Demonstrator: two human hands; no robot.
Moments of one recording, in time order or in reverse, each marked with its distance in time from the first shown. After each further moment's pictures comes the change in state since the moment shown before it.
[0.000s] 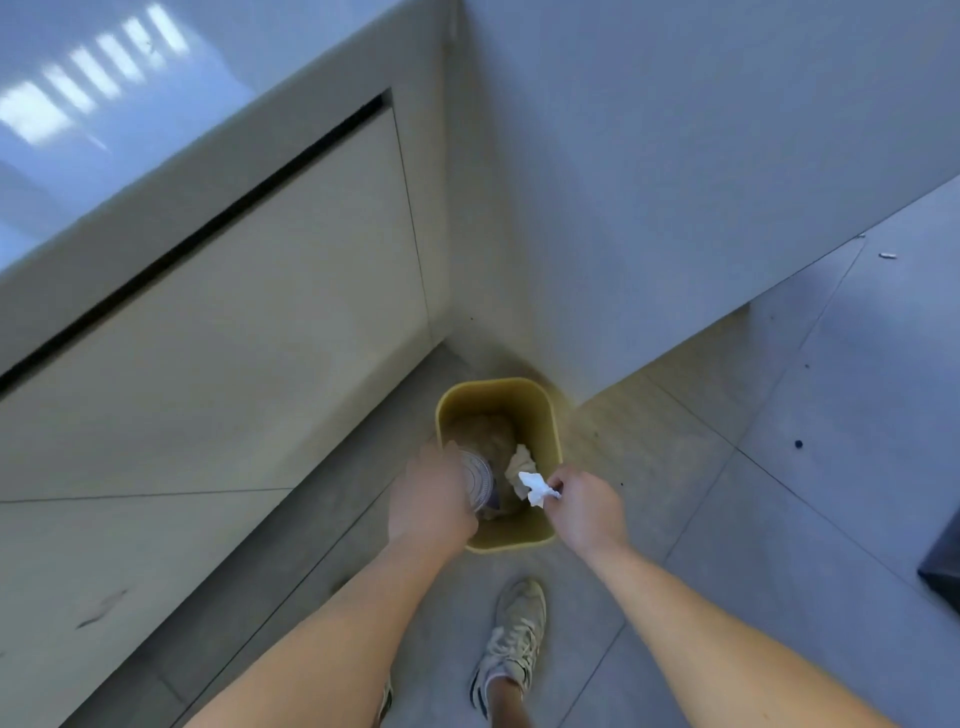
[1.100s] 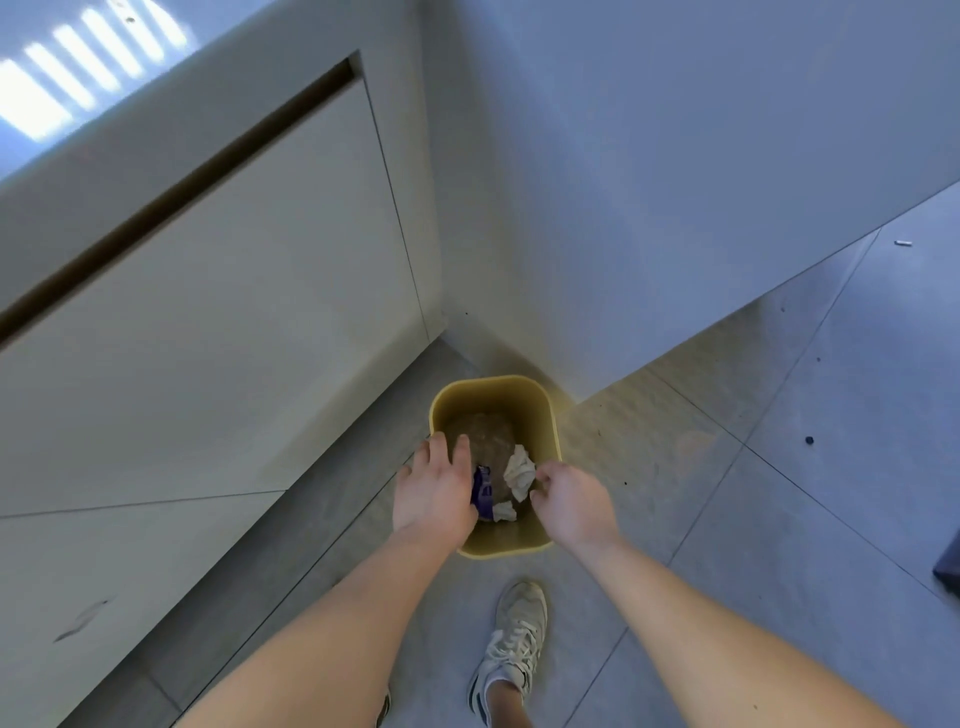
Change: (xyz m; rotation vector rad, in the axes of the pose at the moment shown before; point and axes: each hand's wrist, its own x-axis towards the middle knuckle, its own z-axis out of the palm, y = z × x) left_hand 0.035 0.007 0.032 0.107 0.028 0.029; right_hand 0.025 0.004 0.020 -0.003 -0.002 -0.087
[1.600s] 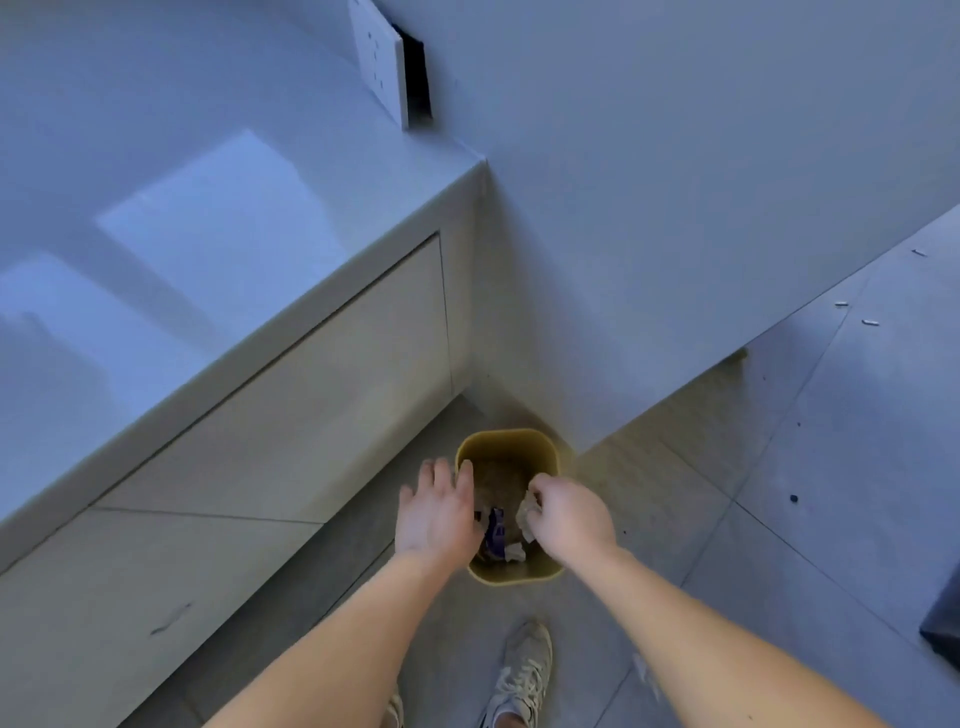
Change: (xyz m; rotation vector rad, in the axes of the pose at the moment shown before) left_hand -0.070 -0.013 -0.117 -0.041 0.075 0.023; right_hand -0.049 -0.078 -0.093 -0.173 0.031 -0.174
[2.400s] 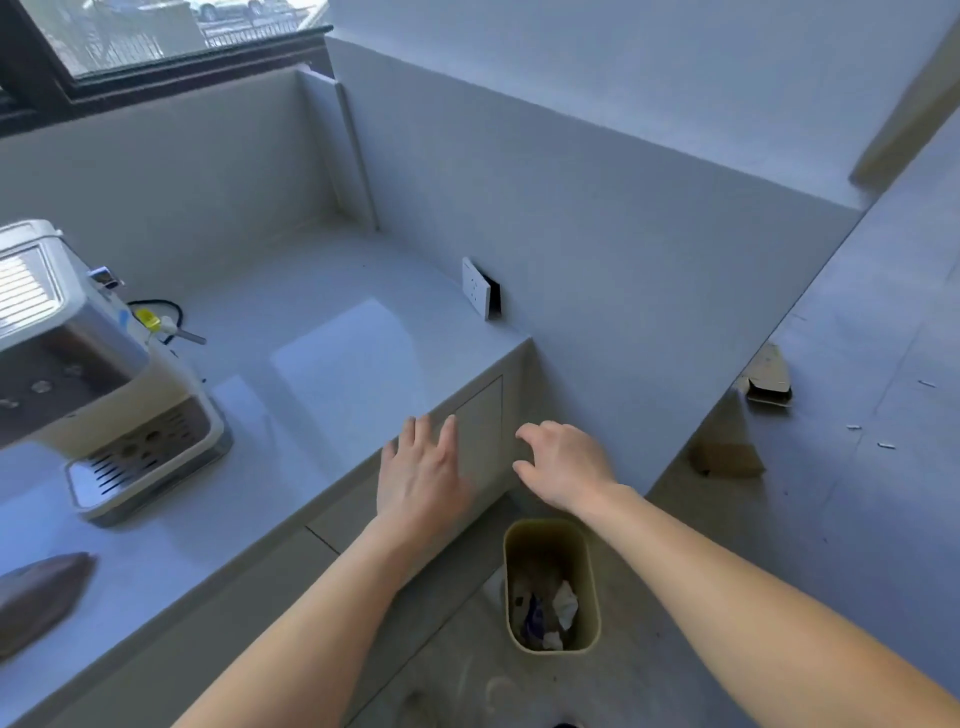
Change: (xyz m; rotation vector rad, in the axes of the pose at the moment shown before) left_hand -0.136 -0.020 -0.269 0.067 0.414 -0.051; right_hand -0.068 -0.141 -0.242 -0.093 0.275 -0.365
